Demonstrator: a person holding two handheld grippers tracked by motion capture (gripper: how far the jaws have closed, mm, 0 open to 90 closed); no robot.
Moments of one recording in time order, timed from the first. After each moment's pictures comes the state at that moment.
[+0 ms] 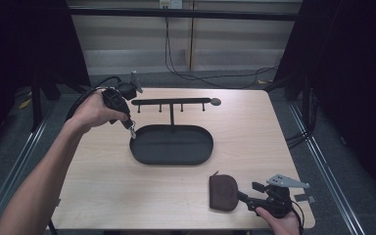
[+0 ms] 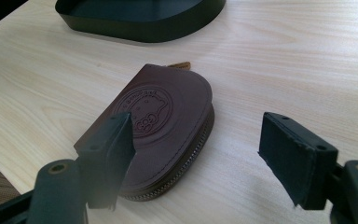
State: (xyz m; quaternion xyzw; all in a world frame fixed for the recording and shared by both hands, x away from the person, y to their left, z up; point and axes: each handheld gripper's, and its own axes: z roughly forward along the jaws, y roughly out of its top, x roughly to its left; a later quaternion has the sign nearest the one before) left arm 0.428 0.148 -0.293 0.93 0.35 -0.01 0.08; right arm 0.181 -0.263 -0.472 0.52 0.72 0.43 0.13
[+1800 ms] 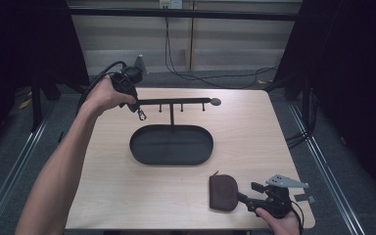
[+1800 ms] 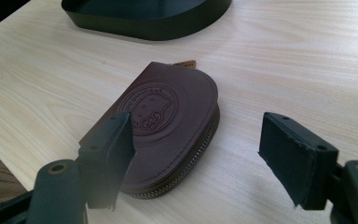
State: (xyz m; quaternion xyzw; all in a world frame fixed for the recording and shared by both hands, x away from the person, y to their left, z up) left arm 0.470 0.135 -0.286 0.92 0.39 0.02 0.09; right arm 0.181 -0.263 -0.472 0.52 0.73 0.43 0.13
